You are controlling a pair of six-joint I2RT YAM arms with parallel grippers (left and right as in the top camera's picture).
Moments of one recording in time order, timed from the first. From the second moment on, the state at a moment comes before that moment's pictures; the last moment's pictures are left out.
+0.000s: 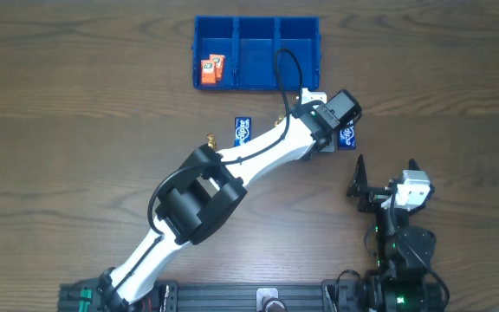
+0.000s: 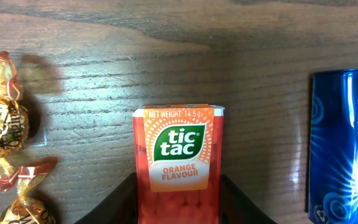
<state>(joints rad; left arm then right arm) -0.91 2.37 1.89 -0.76 -0.17 -0.83 0.01 0.01 0.01 -0.08 0.07 0.06</state>
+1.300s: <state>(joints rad) -0.44 2.32 2.42 -1.20 -0.24 -0.49 0.01 0.01 0.01 -0.08 0.07 0.06</state>
